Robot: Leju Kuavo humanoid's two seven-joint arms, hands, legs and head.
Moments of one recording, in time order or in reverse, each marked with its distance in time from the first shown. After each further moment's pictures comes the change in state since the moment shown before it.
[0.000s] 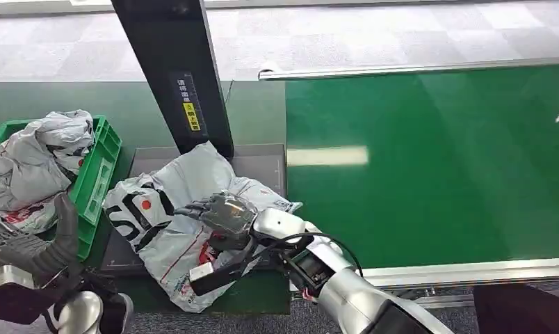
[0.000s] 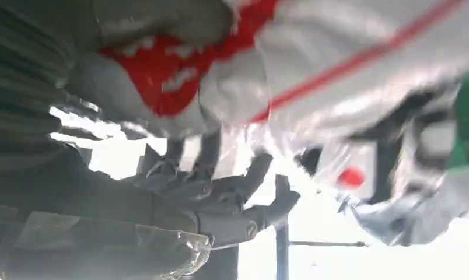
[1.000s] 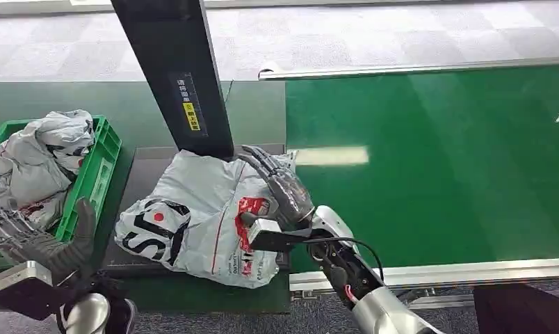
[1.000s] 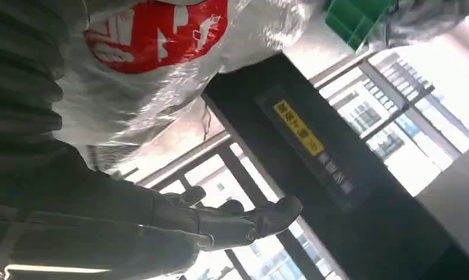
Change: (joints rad) left arm 0.008 0.058 -0.058 0.104 0.017 -0.022 0.007; right arm 0.195 -0.155 -0.316 -0.311 -0.416 -0.020 -0.146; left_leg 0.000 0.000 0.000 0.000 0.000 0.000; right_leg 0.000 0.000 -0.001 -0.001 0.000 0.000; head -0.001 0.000
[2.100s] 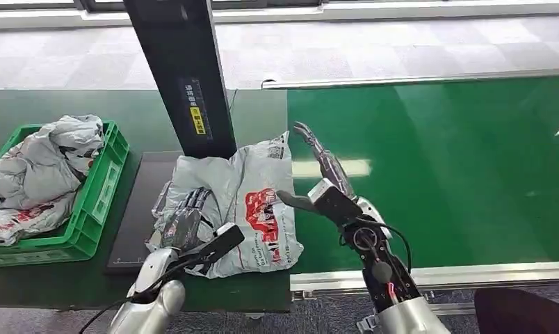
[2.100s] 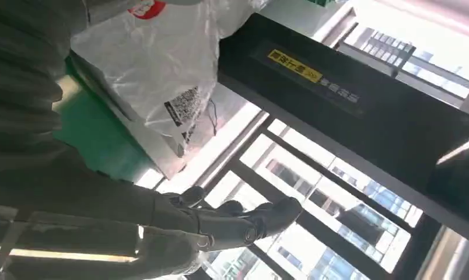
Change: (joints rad) left arm -0.234 0.104 -0.222 0.622 -1.090 -0.541 0.765; right arm 0.073 -0.077 -0.193 -0.292 -0.198 0.302 0.137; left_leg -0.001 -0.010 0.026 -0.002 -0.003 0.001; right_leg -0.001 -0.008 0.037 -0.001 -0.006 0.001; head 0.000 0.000
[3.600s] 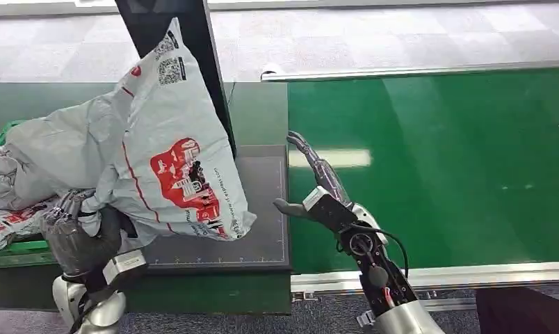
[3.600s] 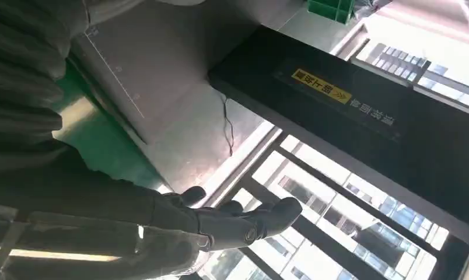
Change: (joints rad) left arm 0.198 -0.077 0.308 -0.560 0.408 0.564 -0.772; right arm 0.026 0.005 0.010 0.046 0.013 0.003 -0.017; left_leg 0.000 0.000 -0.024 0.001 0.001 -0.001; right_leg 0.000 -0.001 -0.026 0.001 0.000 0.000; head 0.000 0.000
